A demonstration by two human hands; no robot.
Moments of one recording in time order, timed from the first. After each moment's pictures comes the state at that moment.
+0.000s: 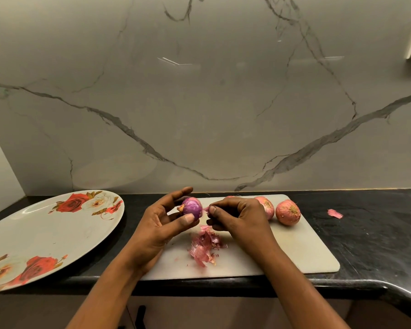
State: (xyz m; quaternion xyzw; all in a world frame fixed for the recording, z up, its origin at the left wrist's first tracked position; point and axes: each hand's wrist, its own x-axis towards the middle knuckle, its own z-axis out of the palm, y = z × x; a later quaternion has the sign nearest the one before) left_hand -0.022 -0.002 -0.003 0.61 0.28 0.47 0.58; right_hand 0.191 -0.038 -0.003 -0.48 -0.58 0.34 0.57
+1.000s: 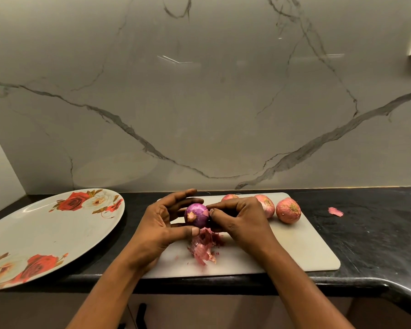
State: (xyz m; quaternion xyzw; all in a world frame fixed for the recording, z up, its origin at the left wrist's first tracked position) left_hand -0.022 -0.004 -0.001 0.67 0.30 0.44 0.51; right_hand 0.191 -0.039 -0.004 -0.48 -0.61 0.32 0.55
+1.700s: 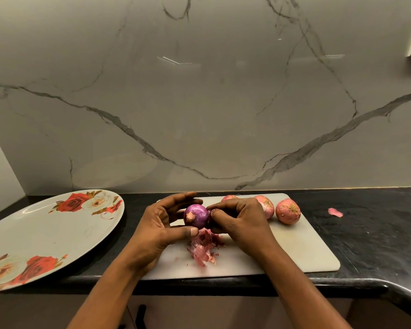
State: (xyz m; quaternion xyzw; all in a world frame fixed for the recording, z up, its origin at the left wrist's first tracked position) left_hand -0.023 -0.006 0.000 0.66 0.30 0.44 0.52; right_hand 0.190 -0.041 0.000 -0.49 -0.60 0.32 0.55
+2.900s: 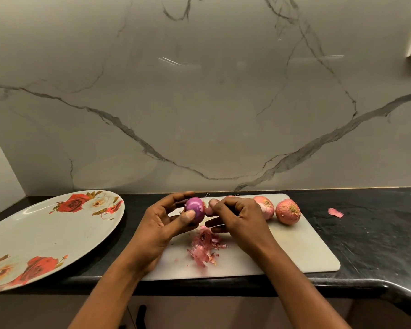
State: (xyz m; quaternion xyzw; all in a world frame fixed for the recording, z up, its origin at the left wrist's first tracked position) left_hand -0.018 -0.008 0.002 0.62 0.29 0.47 0.56; right_hand 0.187 -0.045 0.003 -0.50 -0.59 0.33 0.55
